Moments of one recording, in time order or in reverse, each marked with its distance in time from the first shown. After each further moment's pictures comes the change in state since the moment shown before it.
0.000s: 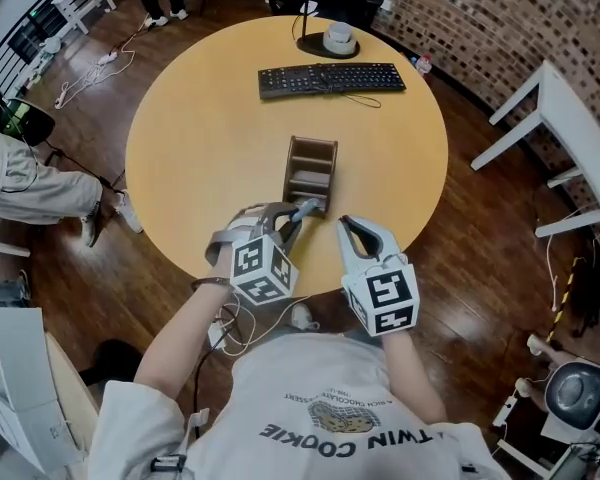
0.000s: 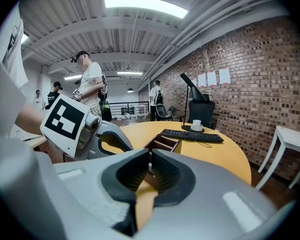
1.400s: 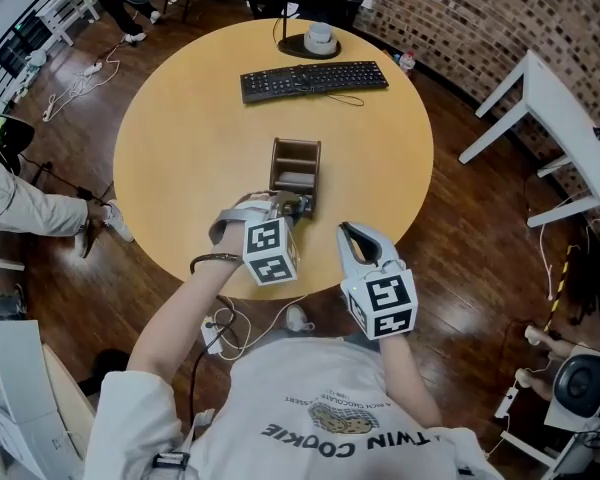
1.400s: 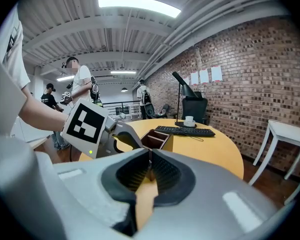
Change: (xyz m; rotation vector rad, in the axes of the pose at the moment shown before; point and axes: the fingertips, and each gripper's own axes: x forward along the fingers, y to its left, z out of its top) left arm 0.046 -0.008 0.014 0.204 0.077 -0.119; right arm -0.021 -0.019 -0.019 0.051 0.019 -0.059
